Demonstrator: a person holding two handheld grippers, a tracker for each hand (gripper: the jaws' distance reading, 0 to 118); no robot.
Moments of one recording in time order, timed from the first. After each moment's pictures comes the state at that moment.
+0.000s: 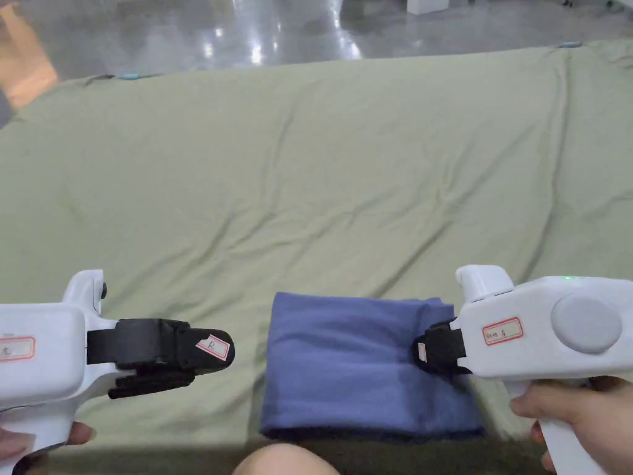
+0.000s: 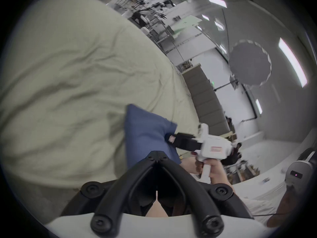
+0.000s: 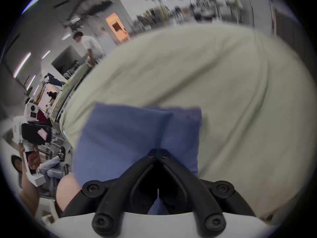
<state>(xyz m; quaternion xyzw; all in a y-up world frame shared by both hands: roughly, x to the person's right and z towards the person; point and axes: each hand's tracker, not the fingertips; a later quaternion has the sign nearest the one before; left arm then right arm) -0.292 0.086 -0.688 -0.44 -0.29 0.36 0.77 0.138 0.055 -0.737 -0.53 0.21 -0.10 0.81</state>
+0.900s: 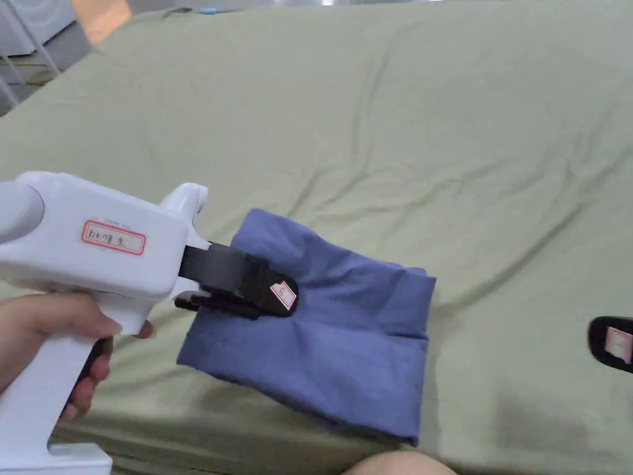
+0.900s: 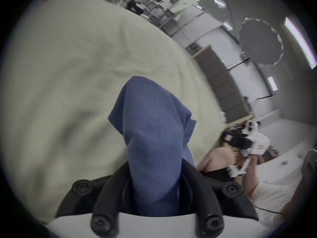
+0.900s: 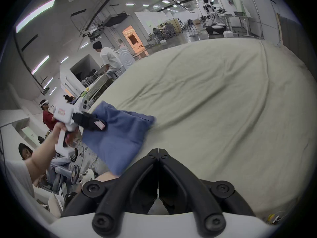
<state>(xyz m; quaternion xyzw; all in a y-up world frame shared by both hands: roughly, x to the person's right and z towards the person) -0.346 0.109 -0.766 -0.52 -0.24 0.18 0.80 0.161 0.119 -0.698 -0.40 0.29 -0.11 0.86</state>
